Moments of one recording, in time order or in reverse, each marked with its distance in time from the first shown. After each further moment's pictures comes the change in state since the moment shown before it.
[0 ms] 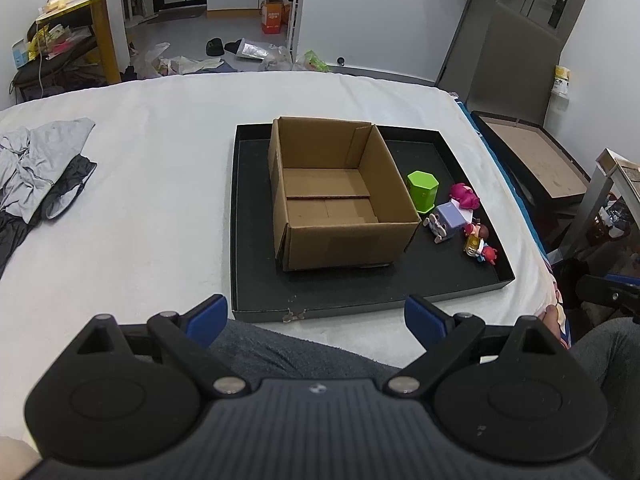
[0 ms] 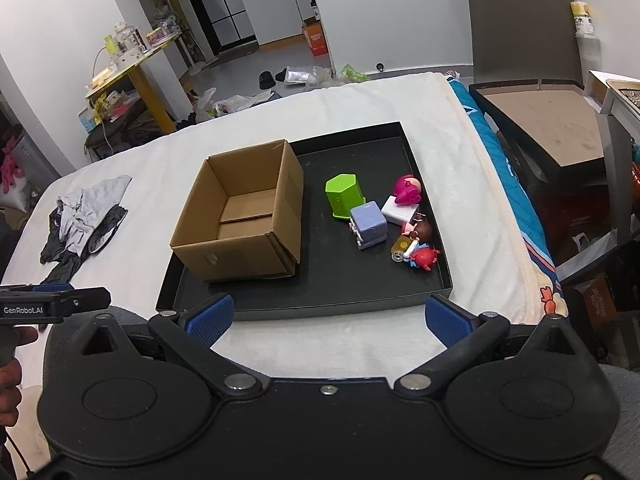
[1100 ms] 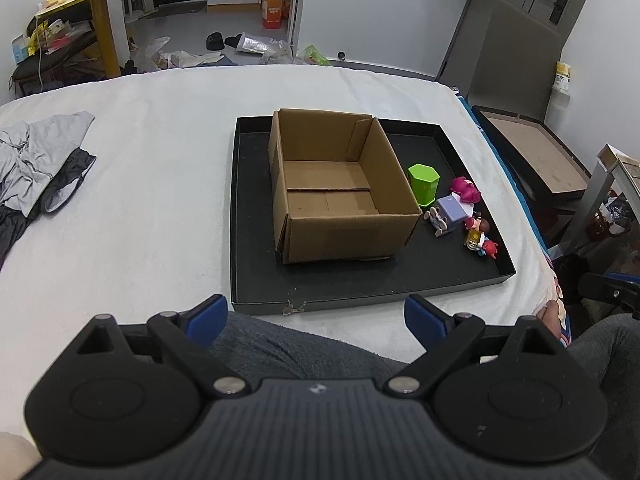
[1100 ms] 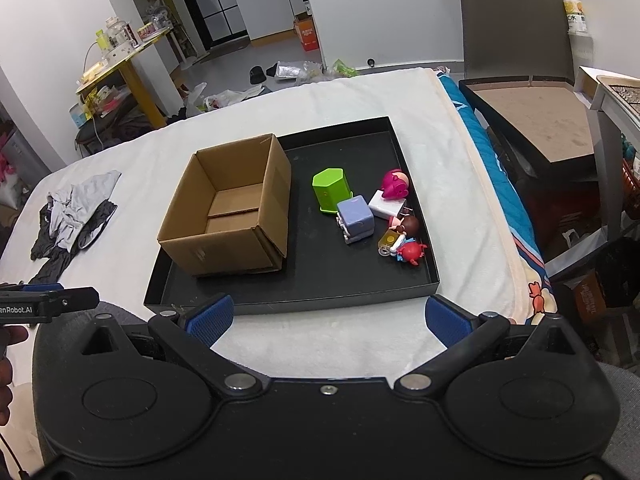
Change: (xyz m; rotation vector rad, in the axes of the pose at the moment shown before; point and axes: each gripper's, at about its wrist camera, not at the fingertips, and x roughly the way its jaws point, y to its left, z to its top) left arm 0.003 -0.003 -0.003 0.000 0.019 0.000; right arm 0.002 -0.006 -0.002 -0.003 0.015 -0.028
